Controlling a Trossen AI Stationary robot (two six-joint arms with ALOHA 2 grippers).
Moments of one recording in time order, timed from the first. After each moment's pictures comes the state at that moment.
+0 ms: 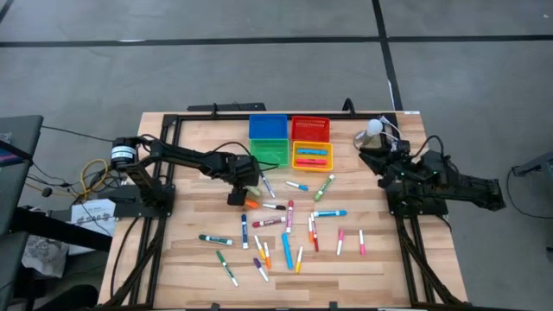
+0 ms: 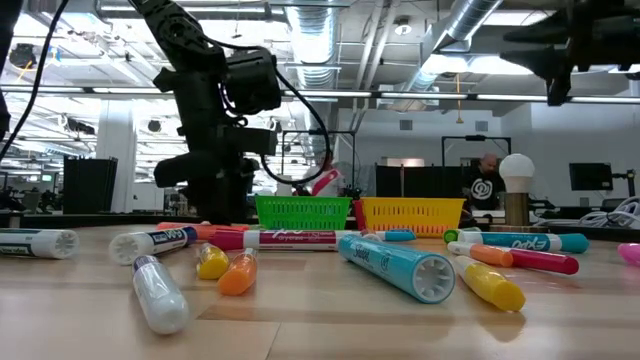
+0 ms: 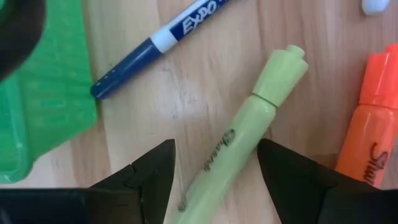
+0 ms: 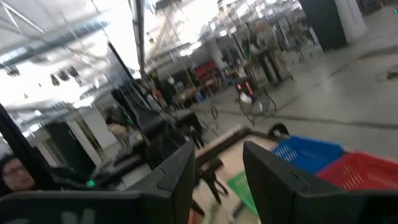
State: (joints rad) left arm 0.13 1.70 0.88 -0.41 -0.09 0.36; right arm -0.12 0.02 0.23 -0.08 0.21 0.40
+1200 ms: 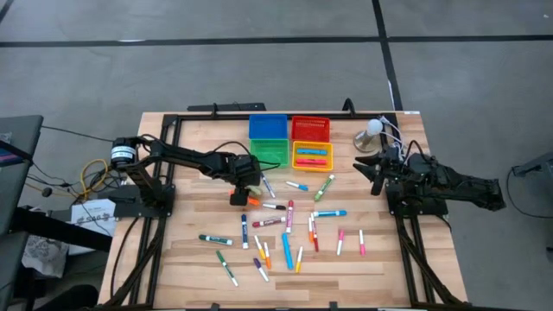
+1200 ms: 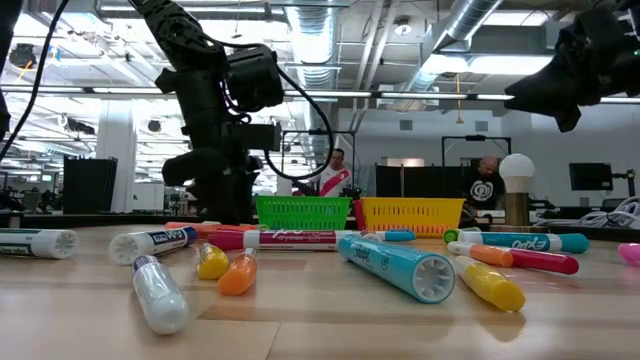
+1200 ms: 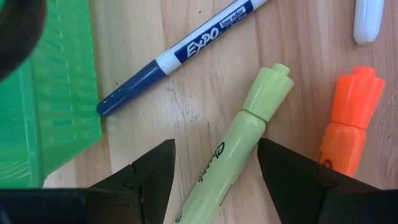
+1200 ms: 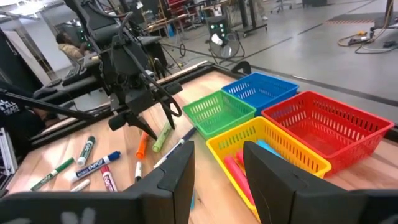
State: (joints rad) left arm 0.12 1.69 0.88 -0.37 -0.08 0.33; right arm -0.12 0.02 0.23 -0.37 0.21 0.28
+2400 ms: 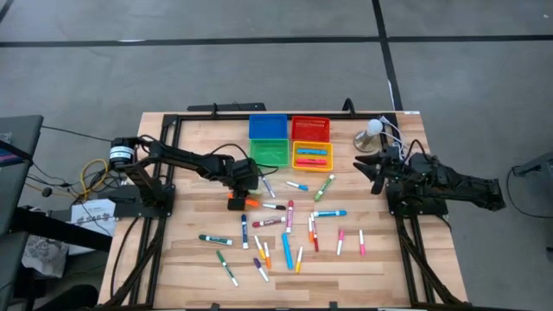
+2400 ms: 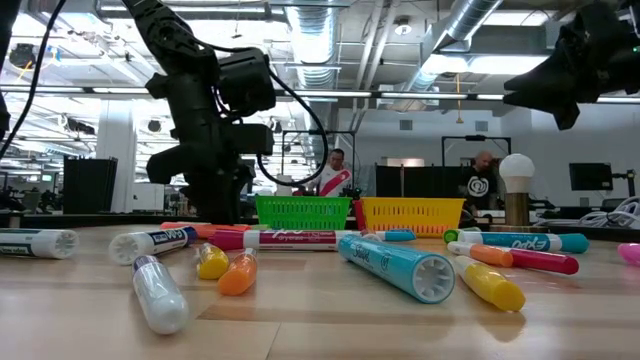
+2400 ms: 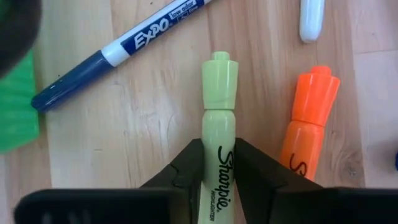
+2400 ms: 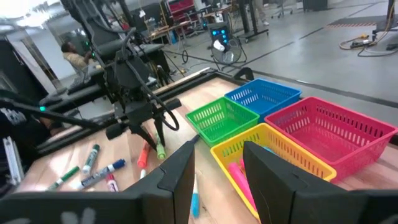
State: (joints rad) left arm 0.12 1.68 0.82 -0.32 0.01 0.30; right arm -0.12 0.02 0.23 -0.33 0.21 0.31
